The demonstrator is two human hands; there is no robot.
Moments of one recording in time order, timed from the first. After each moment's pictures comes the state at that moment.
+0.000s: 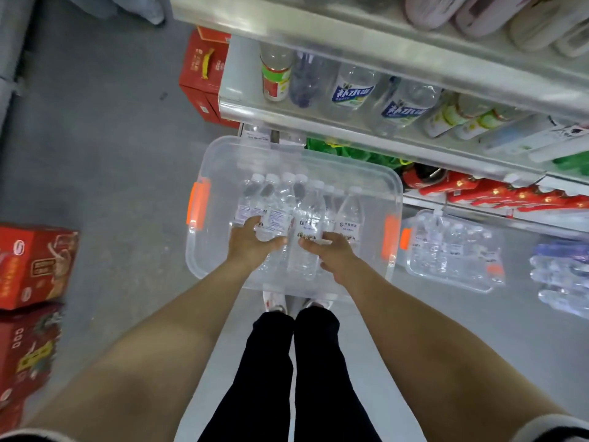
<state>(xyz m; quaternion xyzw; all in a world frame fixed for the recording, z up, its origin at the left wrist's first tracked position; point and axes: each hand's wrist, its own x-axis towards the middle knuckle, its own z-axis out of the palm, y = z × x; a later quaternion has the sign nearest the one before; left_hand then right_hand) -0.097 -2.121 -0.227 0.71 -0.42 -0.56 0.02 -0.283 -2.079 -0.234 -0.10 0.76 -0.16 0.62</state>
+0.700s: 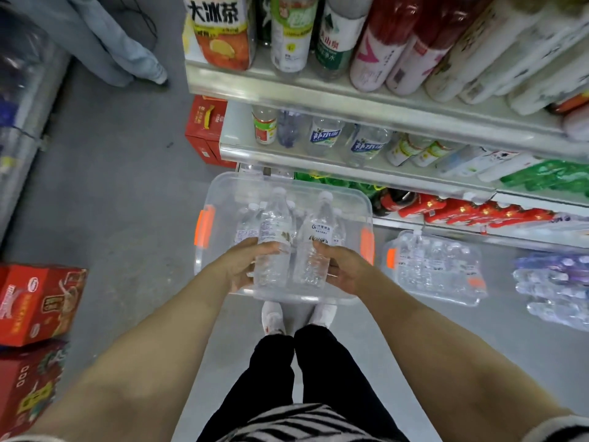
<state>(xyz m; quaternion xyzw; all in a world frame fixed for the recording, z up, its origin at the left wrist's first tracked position) -0.084 -2.125 -0.137 0.58 -0.23 -0.78 0.05 -0.320 -2.065 -0.147 -0.03 0.65 -0.25 0.71</state>
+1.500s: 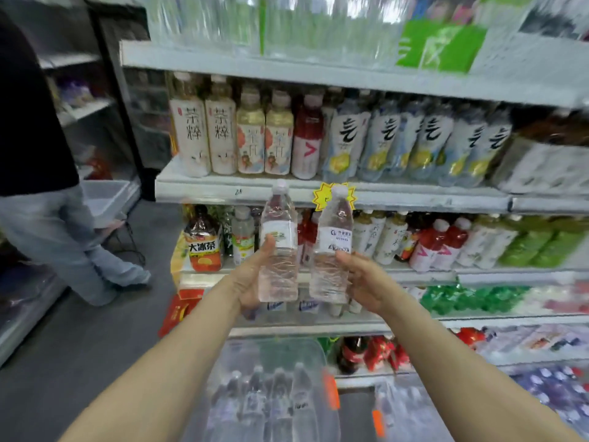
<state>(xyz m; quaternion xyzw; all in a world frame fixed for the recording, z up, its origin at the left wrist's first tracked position) -0.174 -2.178 0.156 0.29 -0.41 -0.84 0.23 -0.402 -2.085 0.144 -0.29 0.53 -0.57 0.56</state>
